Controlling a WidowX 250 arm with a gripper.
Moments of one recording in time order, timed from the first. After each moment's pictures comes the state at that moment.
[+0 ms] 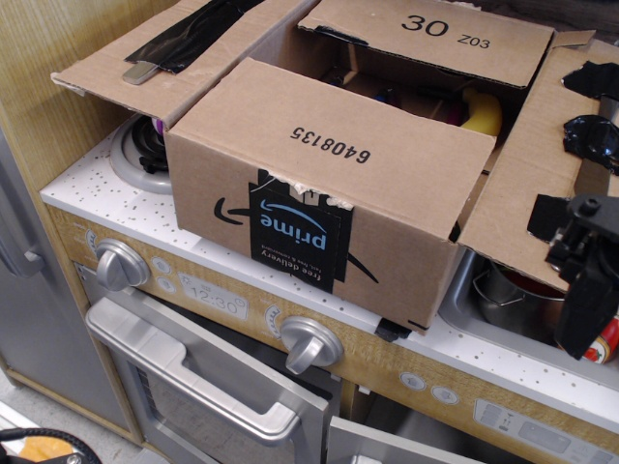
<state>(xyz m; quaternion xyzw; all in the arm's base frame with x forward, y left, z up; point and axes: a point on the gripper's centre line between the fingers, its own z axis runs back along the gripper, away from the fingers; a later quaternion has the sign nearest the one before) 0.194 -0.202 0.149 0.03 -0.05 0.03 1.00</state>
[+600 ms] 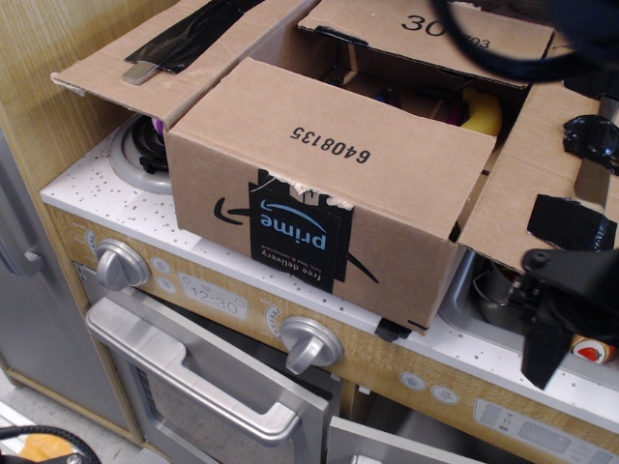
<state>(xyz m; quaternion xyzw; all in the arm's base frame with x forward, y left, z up) 0.202 -0.197 0.113 0.00 -0.05 0.03 1.00</state>
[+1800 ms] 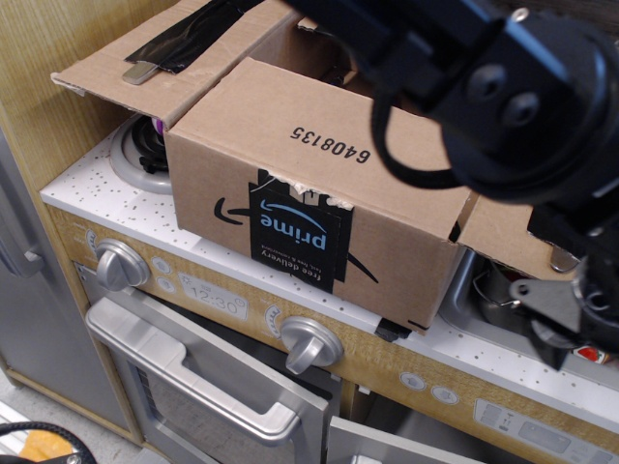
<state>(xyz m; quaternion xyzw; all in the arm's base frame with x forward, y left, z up) 0.255 -0.210 0.061 -0.10 -0.20 -0.06 0.97</state>
